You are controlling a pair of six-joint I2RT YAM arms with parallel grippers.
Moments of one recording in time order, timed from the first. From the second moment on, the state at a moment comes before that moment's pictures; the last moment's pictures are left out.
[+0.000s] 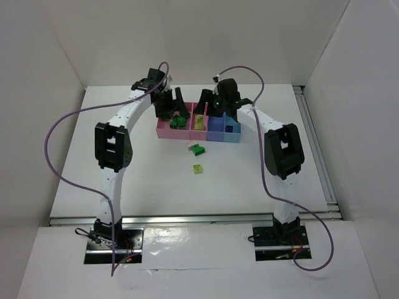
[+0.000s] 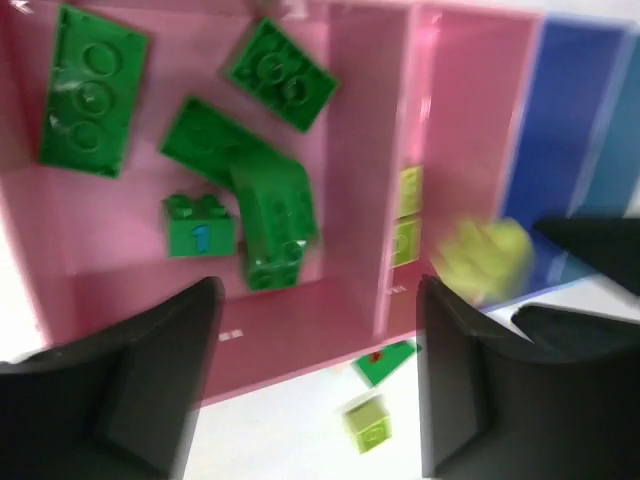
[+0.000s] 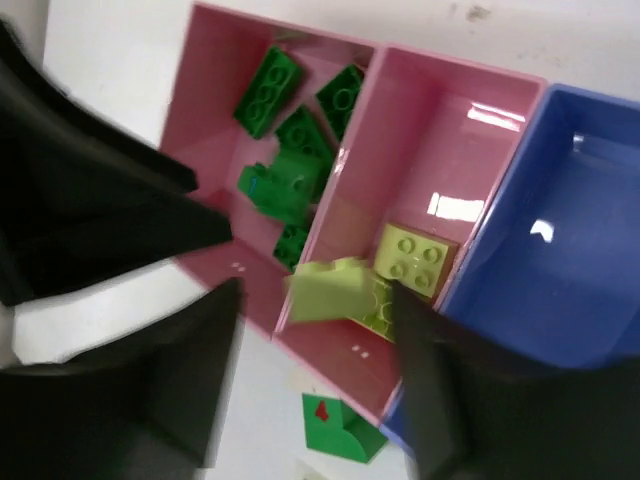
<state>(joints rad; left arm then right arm) -0.23 2.27 2.13 -0.81 0.32 -0.42 0.39 2.06 1.66 -0.17 -0.33 0.49</state>
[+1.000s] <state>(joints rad) -0.26 1.55 1.40 -0.78 0.05 -0.42 0.81 1.81 1.23 -0.45 0.19 0.54</state>
